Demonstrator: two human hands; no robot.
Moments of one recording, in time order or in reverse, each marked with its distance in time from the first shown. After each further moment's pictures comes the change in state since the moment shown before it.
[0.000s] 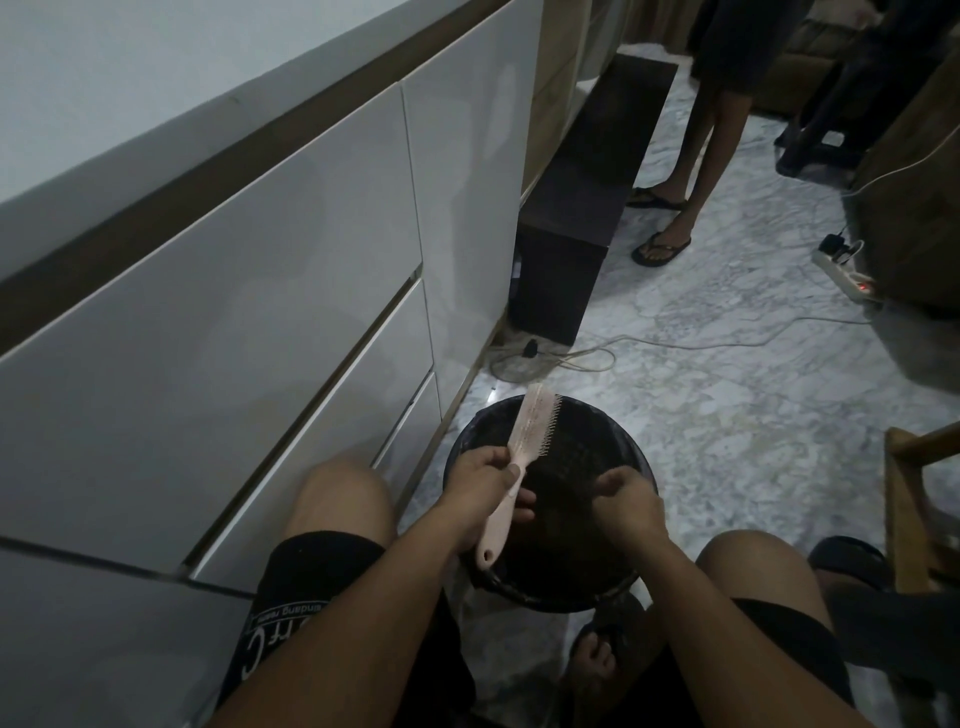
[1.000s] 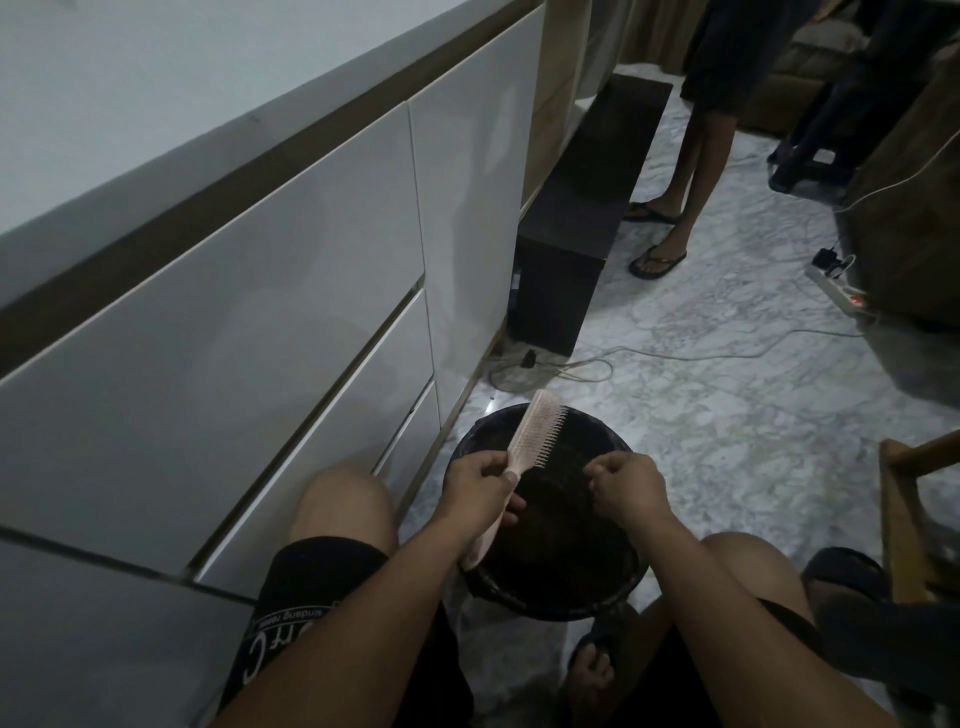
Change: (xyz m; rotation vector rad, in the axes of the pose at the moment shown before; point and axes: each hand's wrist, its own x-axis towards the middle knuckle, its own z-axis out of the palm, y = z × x) left_hand -0.004 -0.001 -0.002 0.175 0.100 0.142; right_hand 0.006 -0.027 -0.014 0.110 0.001 -0.028
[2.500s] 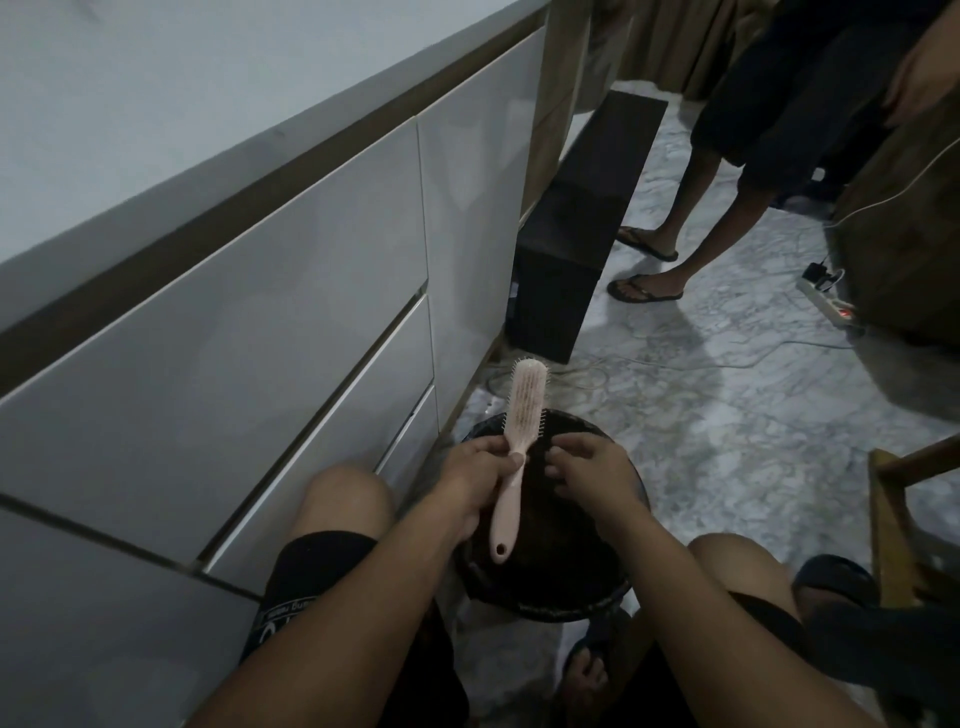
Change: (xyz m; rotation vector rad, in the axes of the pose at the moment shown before) left_hand 0.010 0.017 -0.002 -0.358 -0.071 -0.137; right_hand -0.039 -0.037 0.008 0.264 -0.137 -0.122
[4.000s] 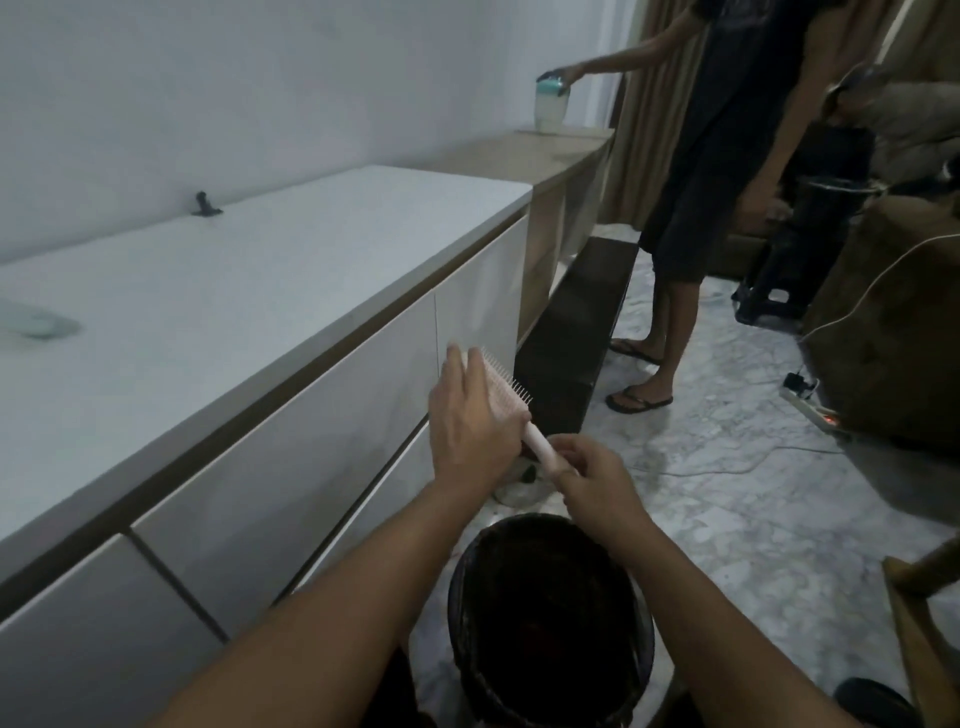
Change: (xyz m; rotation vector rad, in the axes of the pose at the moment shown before) left_hand -0.087 0.147 0.032 0.993 0.558 0.941; right_hand -0.051 -0.107 -0.034 -0.134 0.006 -0.523
